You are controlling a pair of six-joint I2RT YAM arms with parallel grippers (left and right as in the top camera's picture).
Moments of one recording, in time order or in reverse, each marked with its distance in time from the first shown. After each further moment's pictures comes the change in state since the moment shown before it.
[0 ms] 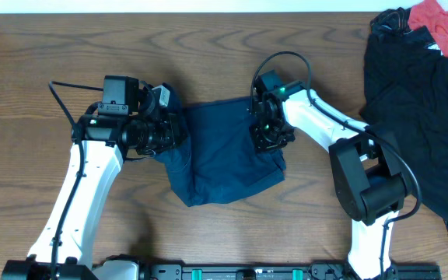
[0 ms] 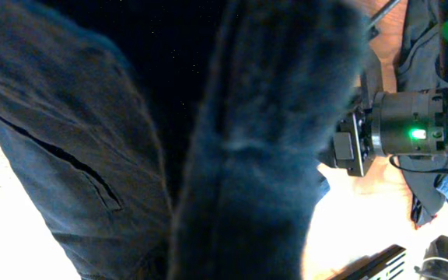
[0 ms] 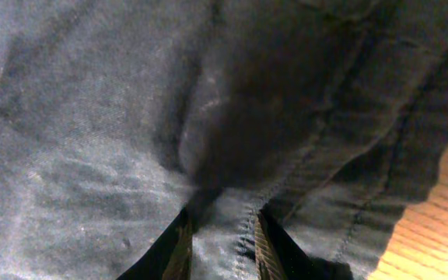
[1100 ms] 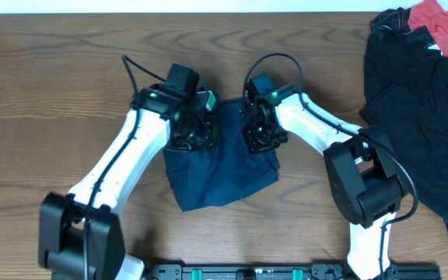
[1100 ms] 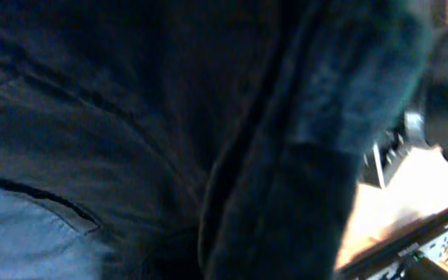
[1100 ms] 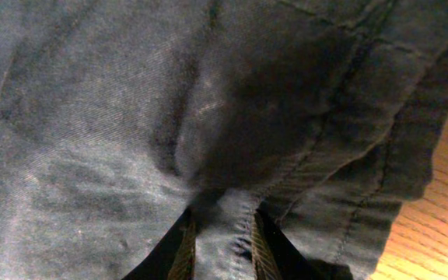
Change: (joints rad) left arm -0.264 0.271 0.179 -0.093 -0.137 -0.007; right arm 0.044 0.000 -0.006 0.038 0.002 0.024
